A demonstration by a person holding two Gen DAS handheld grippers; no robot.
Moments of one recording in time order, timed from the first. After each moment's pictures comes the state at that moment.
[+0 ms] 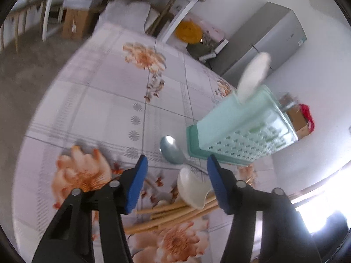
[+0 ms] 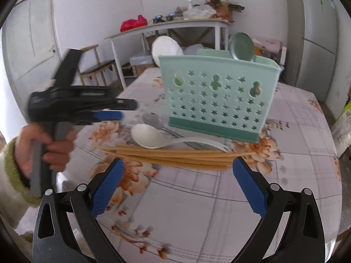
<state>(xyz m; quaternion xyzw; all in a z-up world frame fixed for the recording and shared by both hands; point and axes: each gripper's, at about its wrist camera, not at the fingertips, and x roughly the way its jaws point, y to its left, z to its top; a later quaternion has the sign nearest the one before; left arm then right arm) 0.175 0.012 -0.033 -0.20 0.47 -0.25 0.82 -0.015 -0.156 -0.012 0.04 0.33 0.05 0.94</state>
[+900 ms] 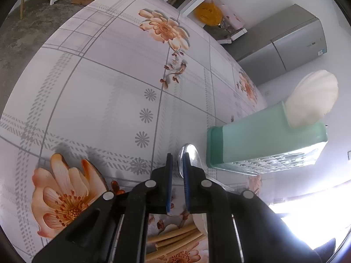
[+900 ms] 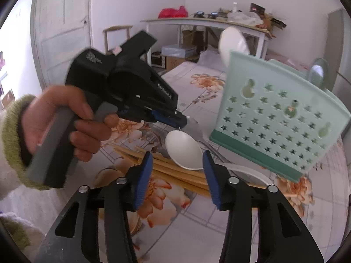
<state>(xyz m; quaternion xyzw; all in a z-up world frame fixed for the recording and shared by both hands) 0.232 0.003 -0.074 -0.23 0.55 -0.22 0.77 0.042 -0.092 -0.035 -0.07 0.33 0.13 0.93</state>
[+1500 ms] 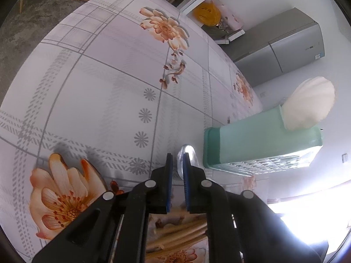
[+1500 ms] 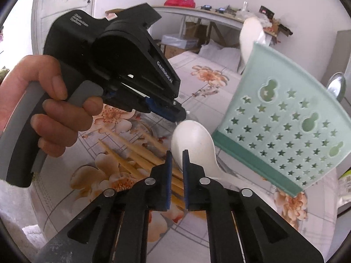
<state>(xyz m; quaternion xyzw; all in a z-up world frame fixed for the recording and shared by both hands) 0.231 0.007 -0.075 -0.25 0.55 -0.24 0.76 0.057 -0.077 -0.045 -0.14 0.34 0.11 0.92</state>
